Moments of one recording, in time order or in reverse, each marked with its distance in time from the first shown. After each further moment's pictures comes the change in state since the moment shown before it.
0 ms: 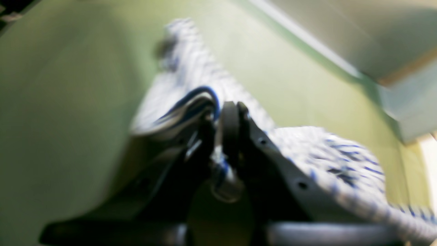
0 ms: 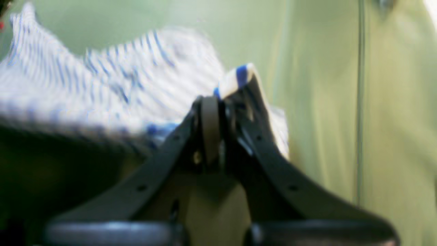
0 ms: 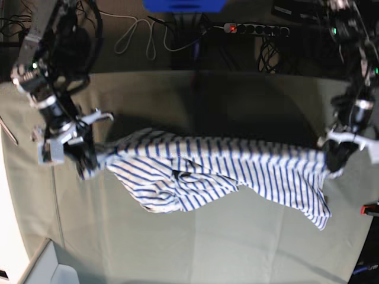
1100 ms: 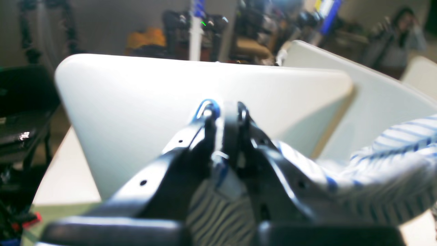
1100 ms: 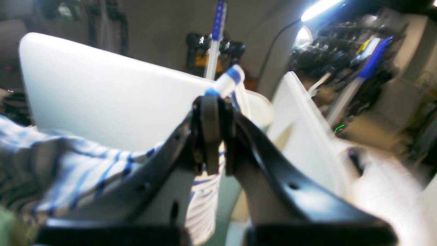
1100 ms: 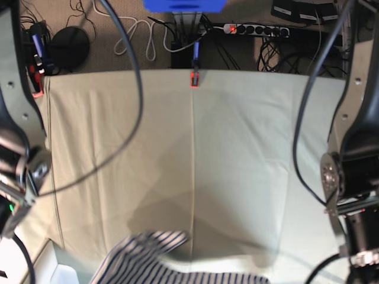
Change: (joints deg) left arm -76.6 0.1 22.9 -32.8 17.7 -0.7 5.5; right arm 72.7 15.2 -5.5 -31.3 -10.2 -0.3 -2.1
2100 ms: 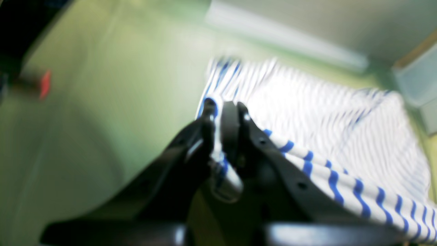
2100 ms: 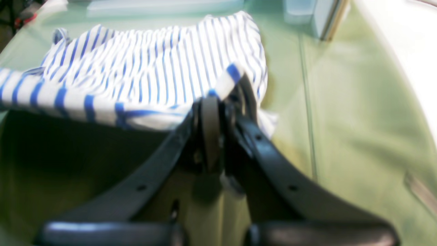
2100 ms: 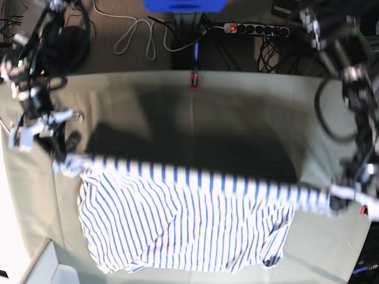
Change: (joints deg) left arm 57.9 -2.3 -24.6 20.2 -5.9 -1.0 5.1; right arm -74.7 -13.4 16.8 21.5 11.7 1.7 13.4
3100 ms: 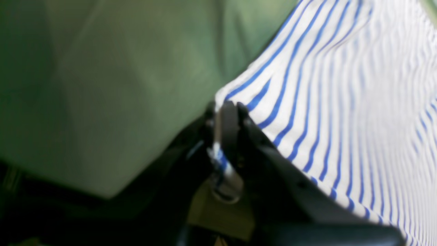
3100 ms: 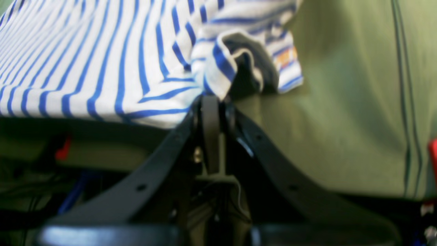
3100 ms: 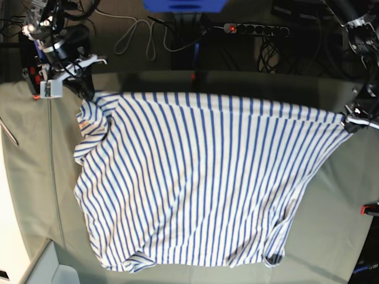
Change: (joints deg) left arm 15.2 0.2 -13.6 -3.3 -2.4 0.2 6.7; right arm -13.6 -0.3 -5.4 -6.4 0.0 0.0 1.1
